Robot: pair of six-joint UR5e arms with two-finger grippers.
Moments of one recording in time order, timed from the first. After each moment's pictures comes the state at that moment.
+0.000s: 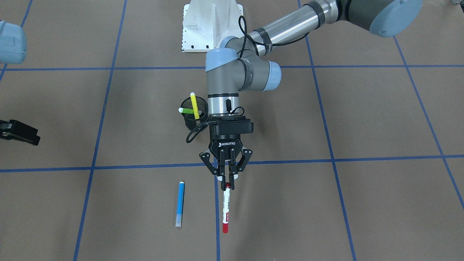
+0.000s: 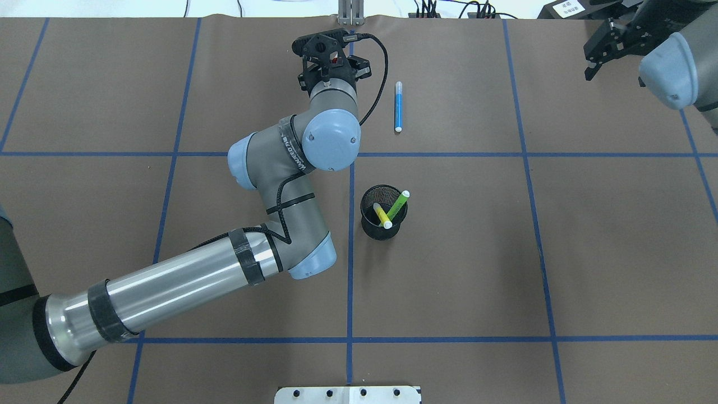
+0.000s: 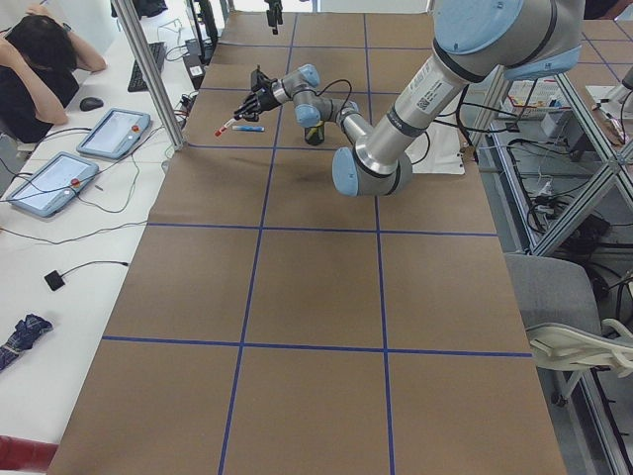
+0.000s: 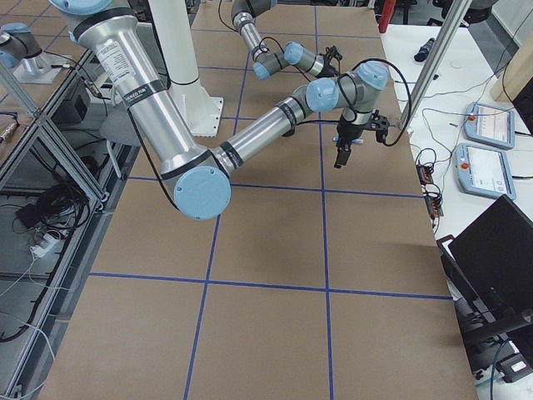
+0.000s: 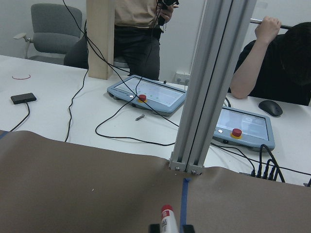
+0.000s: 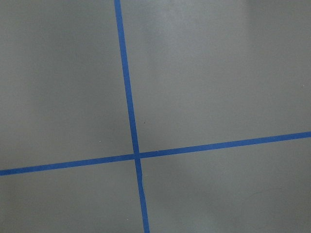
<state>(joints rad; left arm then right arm) -0.54 -2.55 -1.14 -2.16 -0.94 -1.34 1.22 -1.06 1.69 -1.97 2.33 0.54</state>
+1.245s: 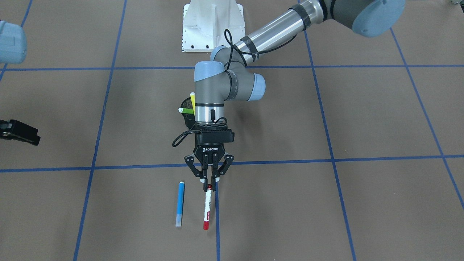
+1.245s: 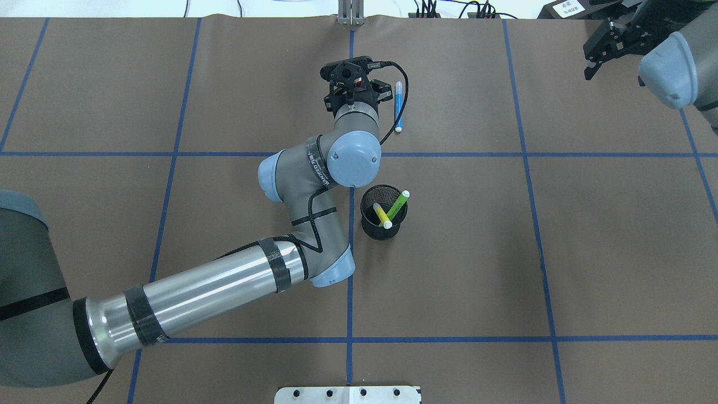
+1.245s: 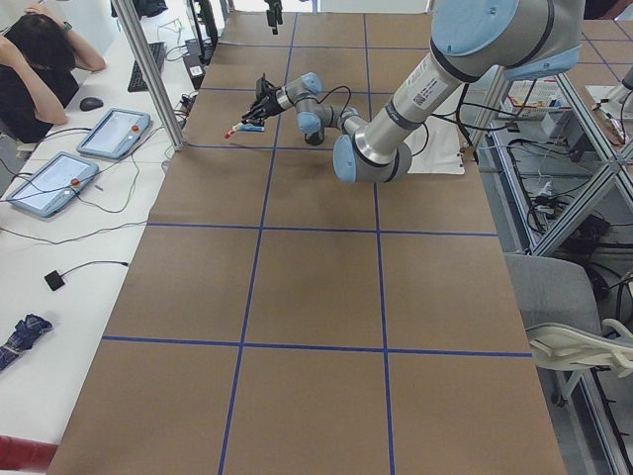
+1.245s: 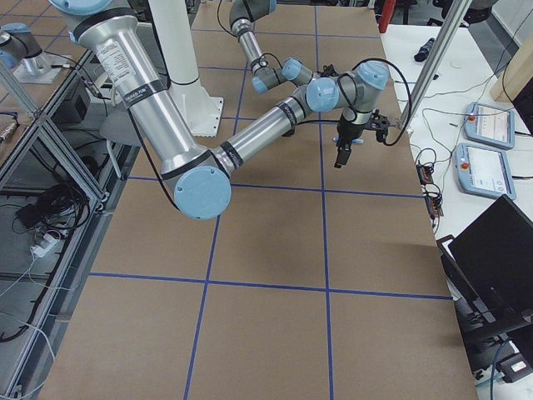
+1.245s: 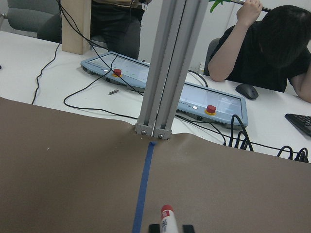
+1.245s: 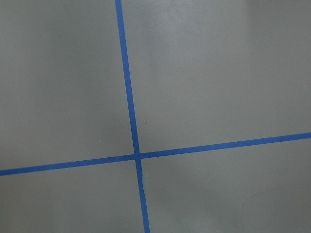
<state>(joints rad) -0.50 -2.63 -0.94 -2.29 -0.96 -1.34 1.22 -1.05 1.69 -1.97 2.33 0.54</state>
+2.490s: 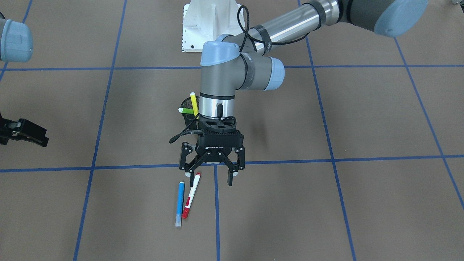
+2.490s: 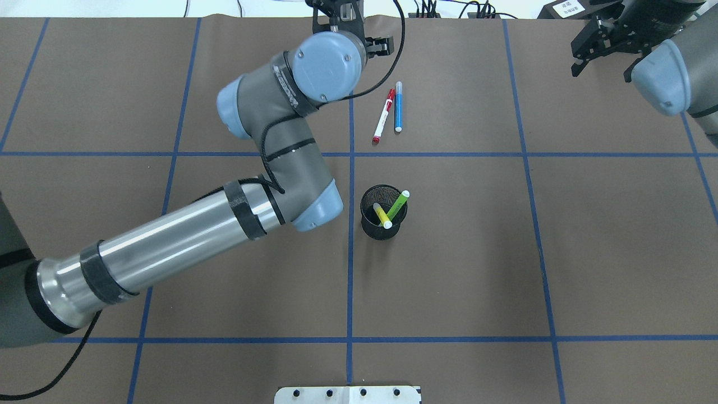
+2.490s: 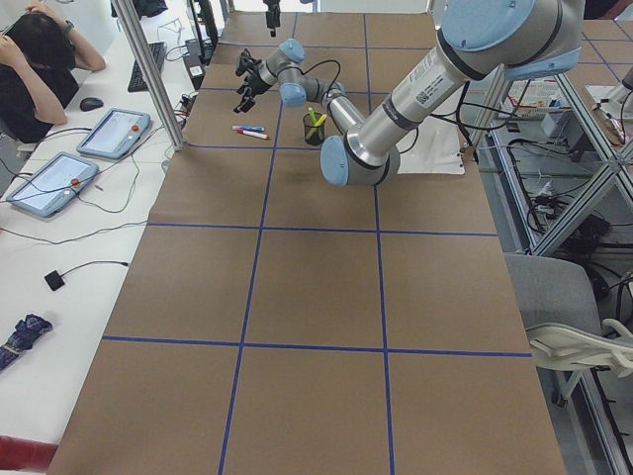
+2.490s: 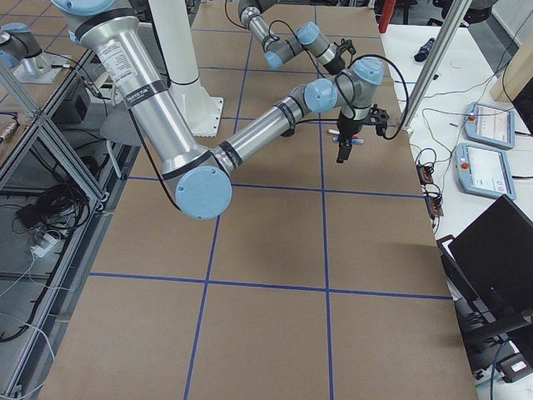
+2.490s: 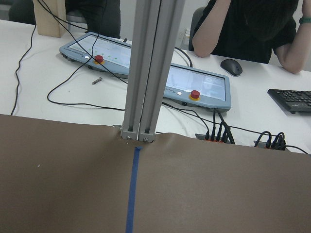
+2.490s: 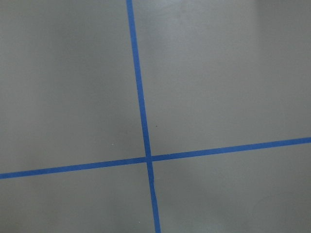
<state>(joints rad) -0.67 -2.60 -1.23 -2.01 -1.38 -1.23 1.20 -1.07 1.70 -1.85 2.33 0.59</state>
